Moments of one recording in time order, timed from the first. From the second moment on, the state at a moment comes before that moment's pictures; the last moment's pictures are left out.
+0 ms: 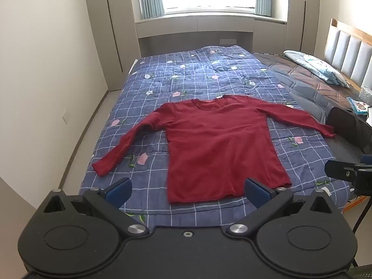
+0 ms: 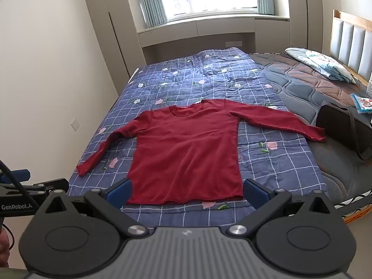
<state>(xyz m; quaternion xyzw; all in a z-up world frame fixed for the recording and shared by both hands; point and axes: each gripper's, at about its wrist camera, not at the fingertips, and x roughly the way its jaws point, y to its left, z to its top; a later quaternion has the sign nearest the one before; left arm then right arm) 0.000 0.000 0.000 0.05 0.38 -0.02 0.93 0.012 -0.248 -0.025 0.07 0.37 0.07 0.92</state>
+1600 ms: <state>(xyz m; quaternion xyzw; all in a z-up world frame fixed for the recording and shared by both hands) 0.002 -0.001 -0.004 0.06 0.38 -0.03 0.92 0.010 -0.247 -0.027 0.08 0.37 0.06 0.92</state>
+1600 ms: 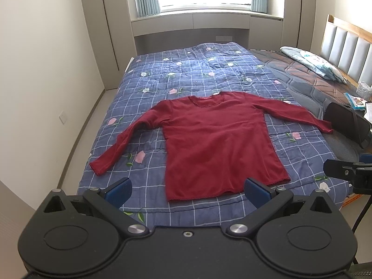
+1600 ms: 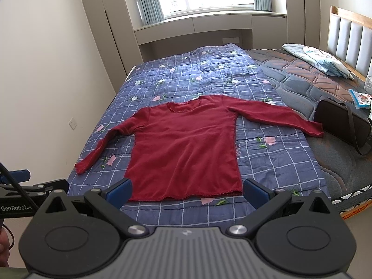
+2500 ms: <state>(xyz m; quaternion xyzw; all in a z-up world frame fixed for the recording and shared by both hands) 0.004 0.002 -0.010 0.05 0.38 -0.03 0.92 0.015 -0.242 -0.033 0.07 0.38 0.06 0.92</state>
